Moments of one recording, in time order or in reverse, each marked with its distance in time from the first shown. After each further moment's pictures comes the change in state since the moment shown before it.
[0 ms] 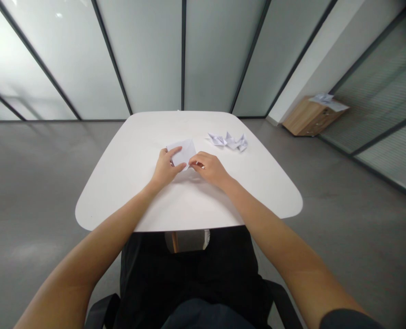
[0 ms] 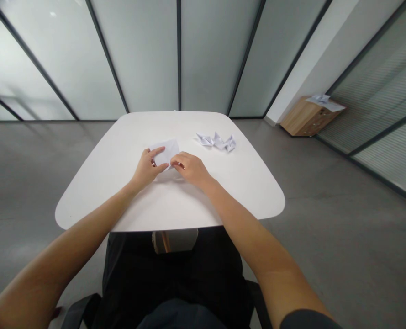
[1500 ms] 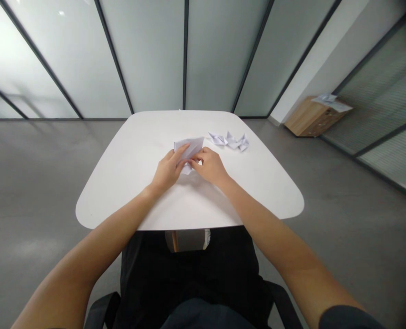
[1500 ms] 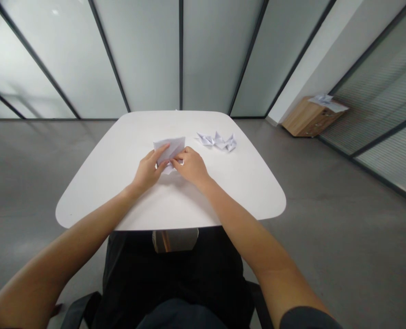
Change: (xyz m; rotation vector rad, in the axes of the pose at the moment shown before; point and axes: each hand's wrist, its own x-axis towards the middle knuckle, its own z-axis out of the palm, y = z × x) left_hand -0.011 0.020 -0.006 0.264 -0.035 0.328; right_hand 0.013 -0.014 0.004 -0.150 0.105 0.216
